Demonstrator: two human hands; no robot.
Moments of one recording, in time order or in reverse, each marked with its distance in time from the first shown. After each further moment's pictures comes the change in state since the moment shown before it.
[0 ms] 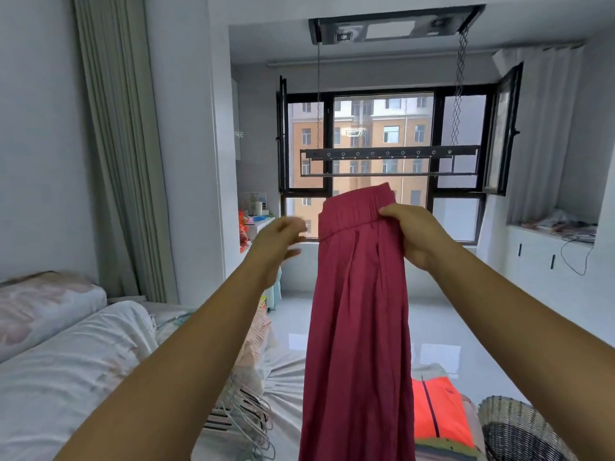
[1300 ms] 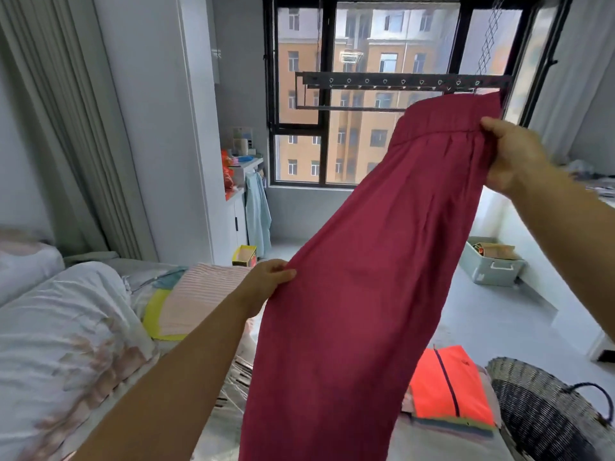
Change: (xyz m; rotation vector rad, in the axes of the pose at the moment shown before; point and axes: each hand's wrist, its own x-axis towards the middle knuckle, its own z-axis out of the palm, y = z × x) left_hand 0.152 -0.217 -0.085 0.084 -0.229 -0.310; right_hand 0.225 0.037 -0.027 0.230 0.223 -0.043
